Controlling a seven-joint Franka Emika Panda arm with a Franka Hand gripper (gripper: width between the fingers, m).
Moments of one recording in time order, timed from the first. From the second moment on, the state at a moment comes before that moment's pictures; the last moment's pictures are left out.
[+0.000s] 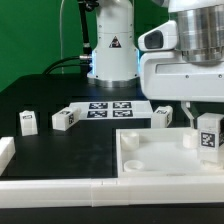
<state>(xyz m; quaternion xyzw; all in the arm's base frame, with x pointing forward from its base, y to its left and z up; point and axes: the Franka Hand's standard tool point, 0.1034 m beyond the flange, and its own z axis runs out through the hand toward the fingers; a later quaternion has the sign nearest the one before) 0.613 0.120 0.078 -0.90 0.42 -0.01 0.07</state>
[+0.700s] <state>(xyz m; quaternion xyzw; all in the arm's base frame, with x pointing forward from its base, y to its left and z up) 0.614 0.124 0.077 -0.85 0.52 -0.01 0.08</state>
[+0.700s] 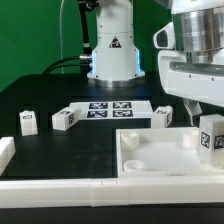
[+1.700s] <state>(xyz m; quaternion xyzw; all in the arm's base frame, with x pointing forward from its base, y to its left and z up) 0.622 0.131 0.069 -0.98 -0.20 -0.04 0.00</state>
